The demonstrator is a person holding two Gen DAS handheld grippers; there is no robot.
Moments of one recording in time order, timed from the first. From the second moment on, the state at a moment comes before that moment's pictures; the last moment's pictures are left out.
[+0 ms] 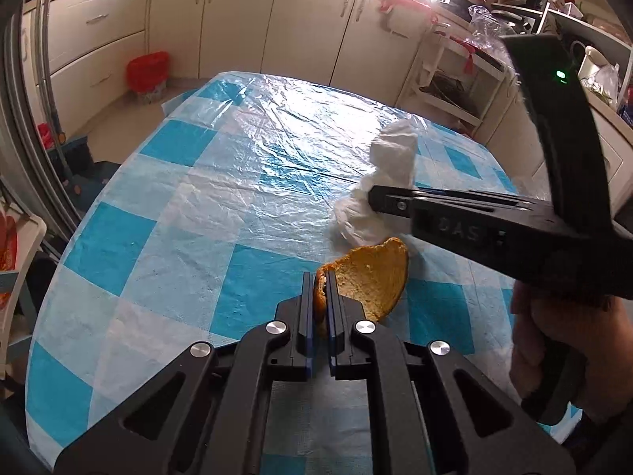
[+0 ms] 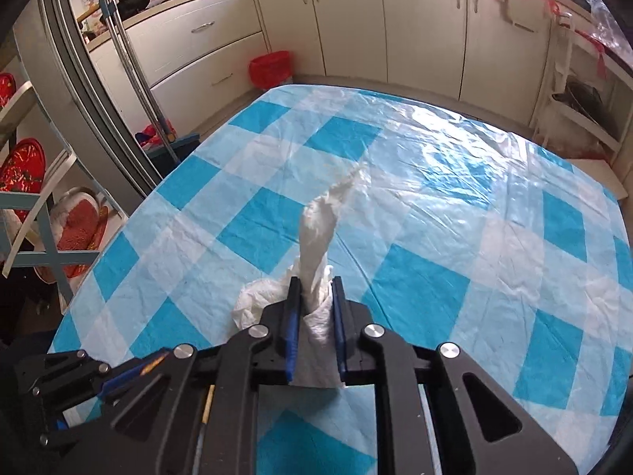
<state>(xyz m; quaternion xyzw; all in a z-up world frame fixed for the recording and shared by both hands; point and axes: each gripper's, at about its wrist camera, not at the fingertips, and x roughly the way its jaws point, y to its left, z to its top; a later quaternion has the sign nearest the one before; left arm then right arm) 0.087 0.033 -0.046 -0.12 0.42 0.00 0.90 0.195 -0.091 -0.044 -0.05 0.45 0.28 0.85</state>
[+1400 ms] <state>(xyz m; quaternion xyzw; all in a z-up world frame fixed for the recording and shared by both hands) 0.030 -0.009 -0.006 -0.13 0.39 -0.04 0.91 0.087 -0.253 -0.018 0.08 0.45 0.22 0.86</state>
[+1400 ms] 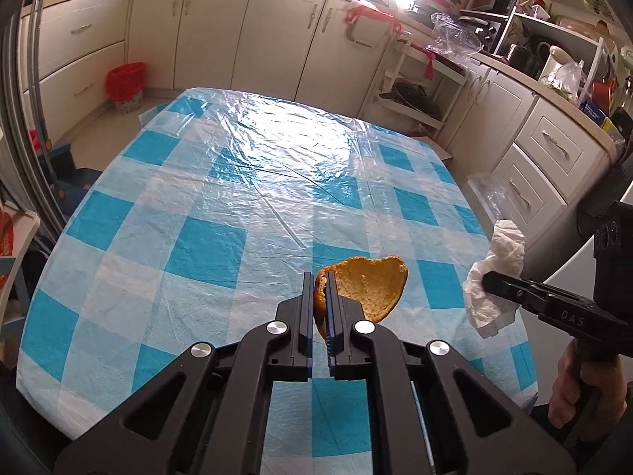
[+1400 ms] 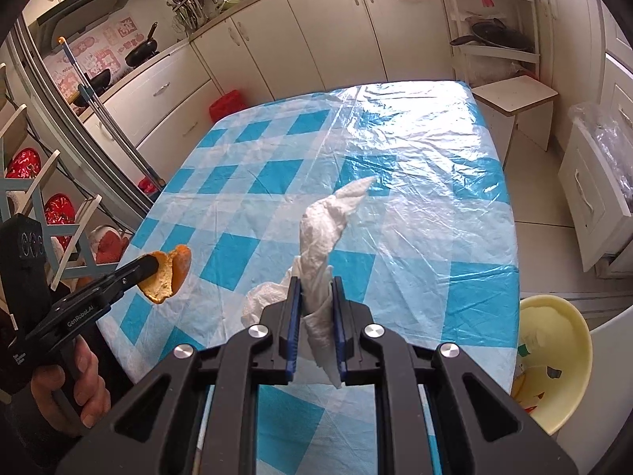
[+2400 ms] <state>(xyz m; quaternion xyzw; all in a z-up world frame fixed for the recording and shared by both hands) 0.040 -0.113 0.030 -0.12 0.39 -0.13 0.91 0.071 -0.392 -0.002 0.14 0.41 0.03 0.90</state>
